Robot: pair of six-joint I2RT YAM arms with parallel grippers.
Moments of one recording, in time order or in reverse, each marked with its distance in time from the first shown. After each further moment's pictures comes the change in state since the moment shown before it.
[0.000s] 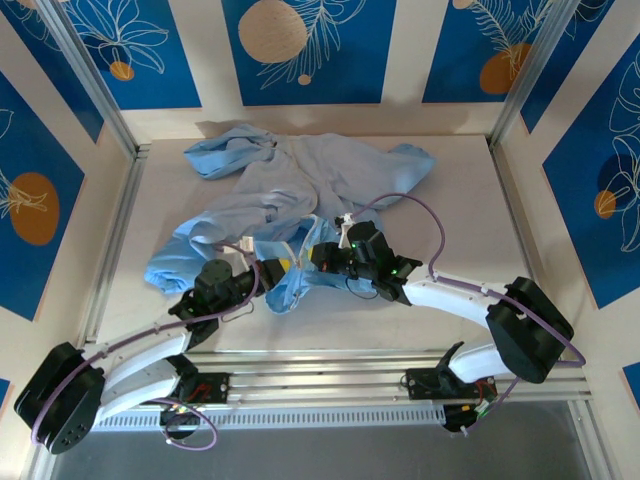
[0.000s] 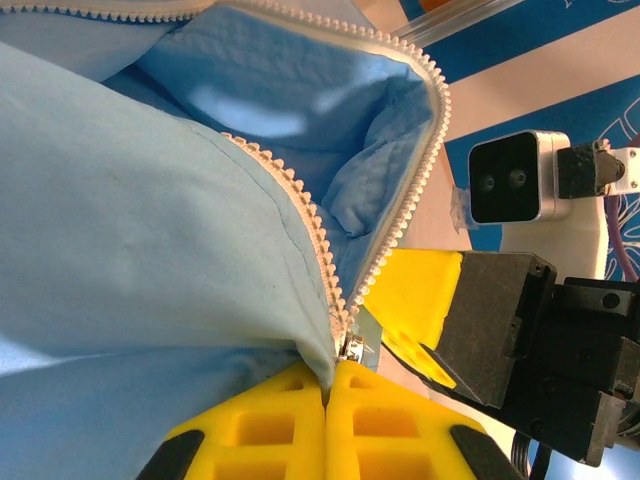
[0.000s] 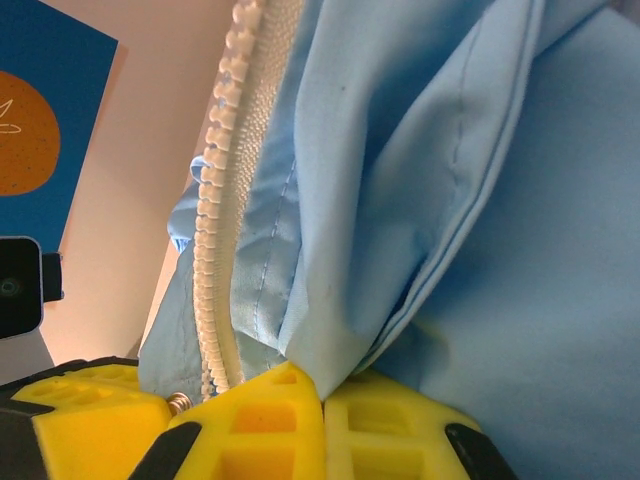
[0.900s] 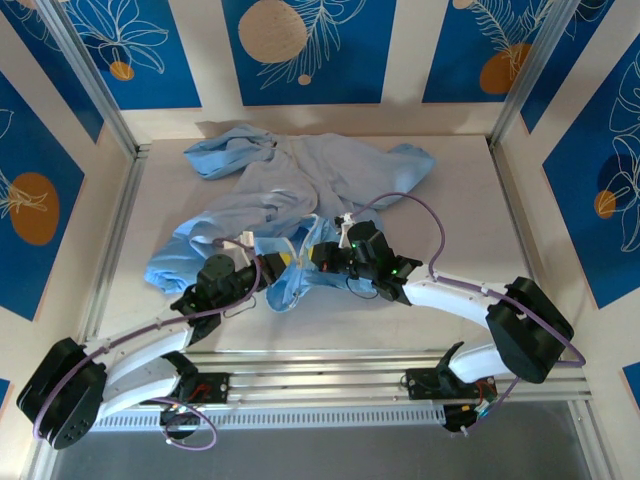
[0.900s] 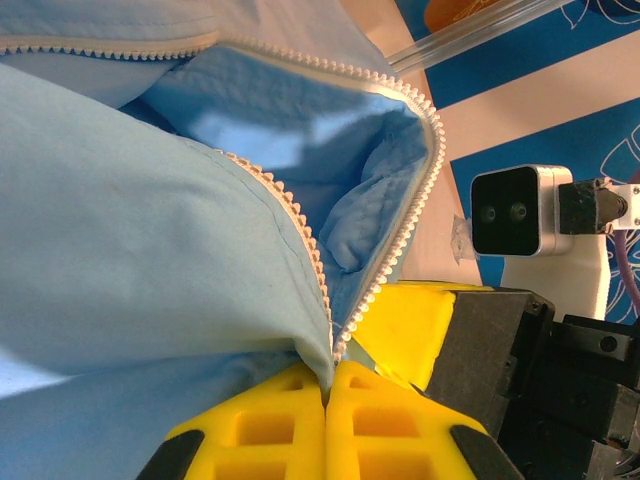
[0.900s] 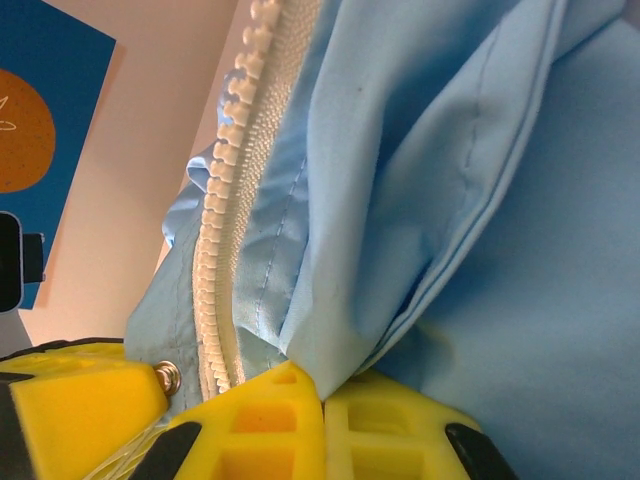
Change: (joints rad) left arm 0.002 0.033 0.042 -0.013 -0.042 -0.009; right arm 0.000 0.000 0.000 0.001 0.008 -0.020
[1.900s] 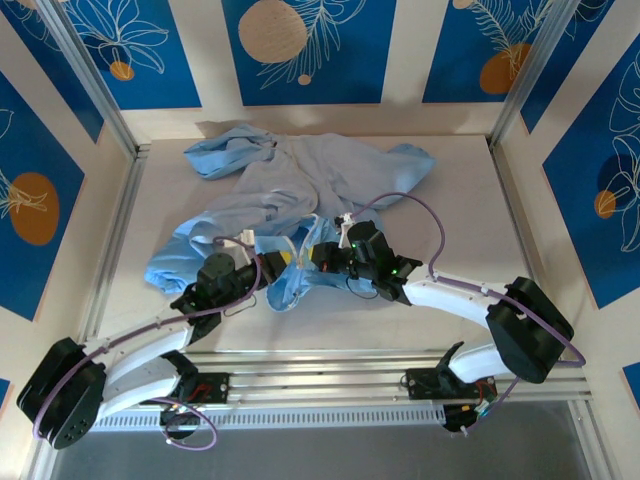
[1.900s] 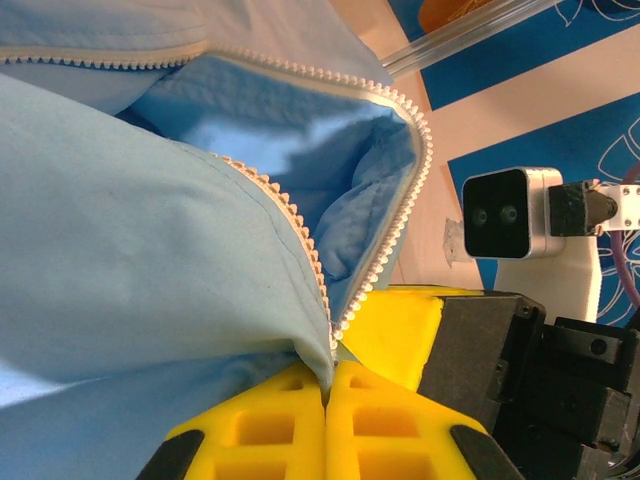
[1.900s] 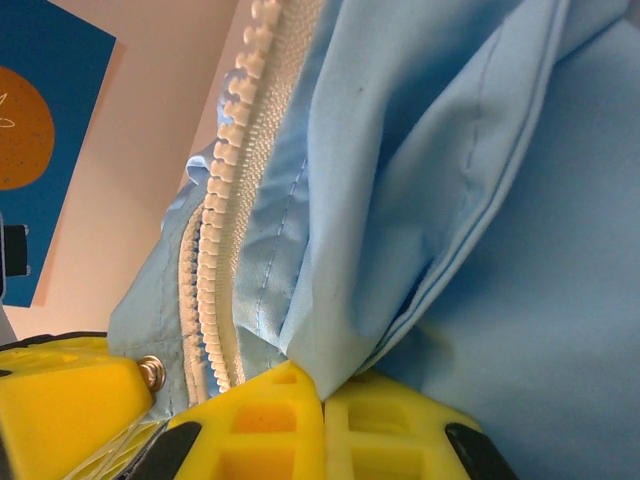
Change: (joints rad) left arm 0.000 0.002 0.017 -0.011 0.000 0.022; right arm 0.000 0.000 0.000 0.000 0.000 -0.010
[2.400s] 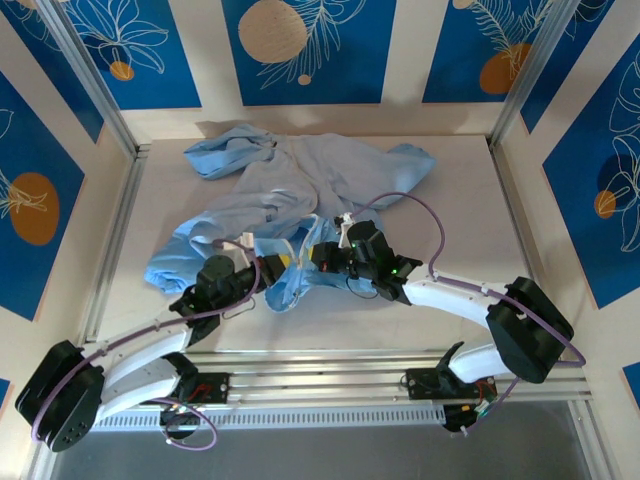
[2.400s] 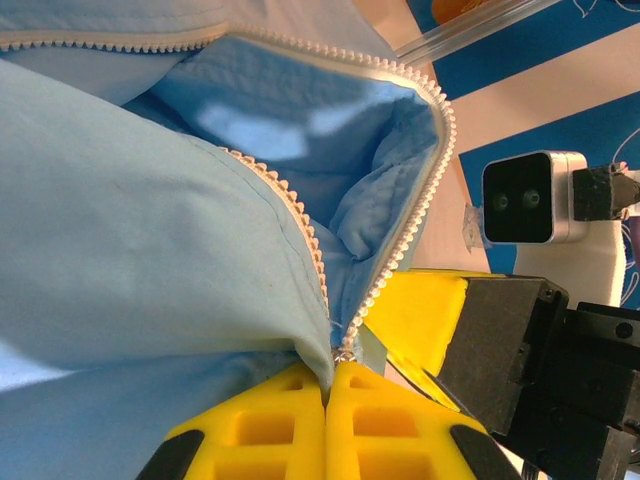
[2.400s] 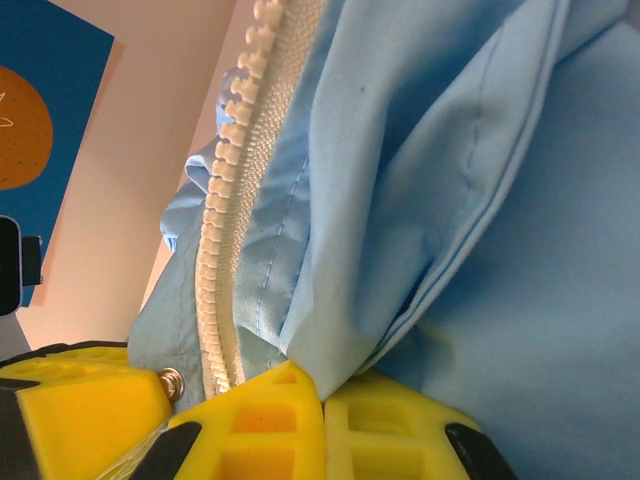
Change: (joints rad) left arm -0.004 -0.018 -0.015 -0.019 -0.001 0.001; right arm 0.000 0.000 0.004 -0.007 0.000 -0.003
